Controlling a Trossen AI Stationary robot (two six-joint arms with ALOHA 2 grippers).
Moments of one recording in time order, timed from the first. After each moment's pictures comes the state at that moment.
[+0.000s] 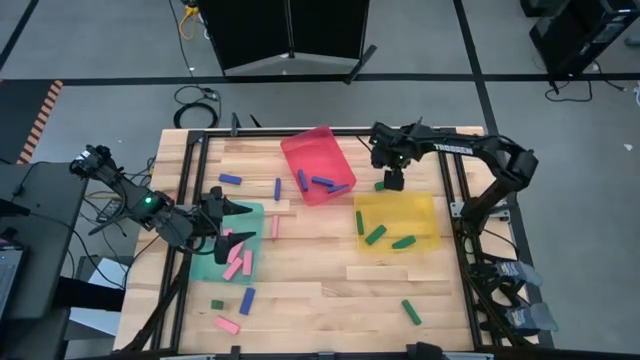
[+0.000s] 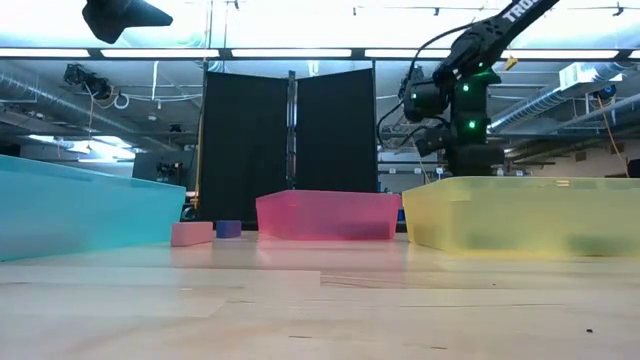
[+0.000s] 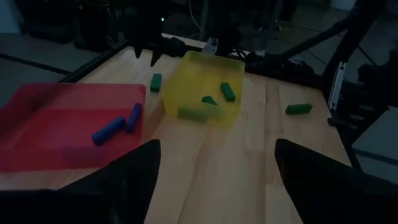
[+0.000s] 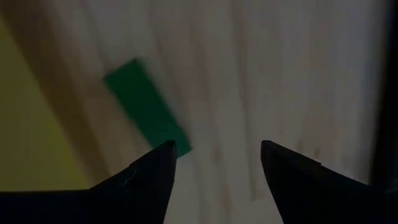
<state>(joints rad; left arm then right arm) -0.62 0.74 0.71 -0.41 -0.76 -0.50 -0.61 1.60 1.05 -0.86 0.15 -0.40</state>
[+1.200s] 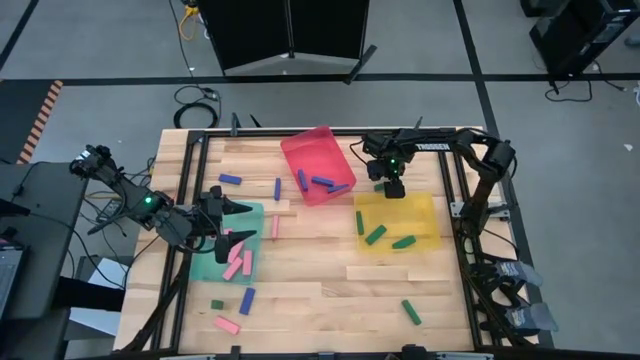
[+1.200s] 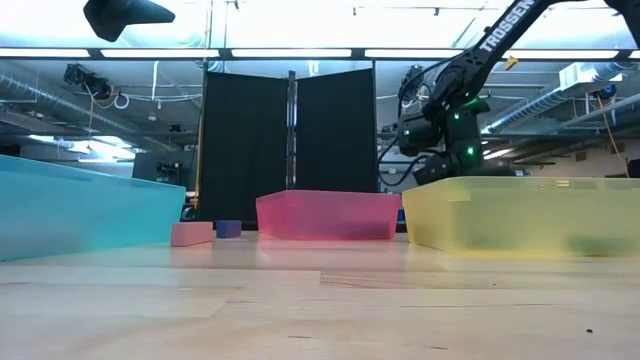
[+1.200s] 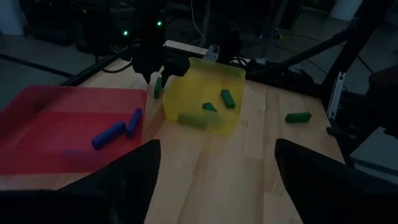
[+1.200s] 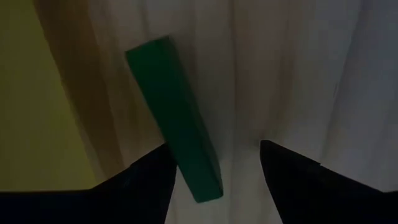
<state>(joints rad) -0.62 0.74 0.71 -0.39 -0.78 -0.51 -0.62 1.80 1.05 -0.87 0.01 -0.57</state>
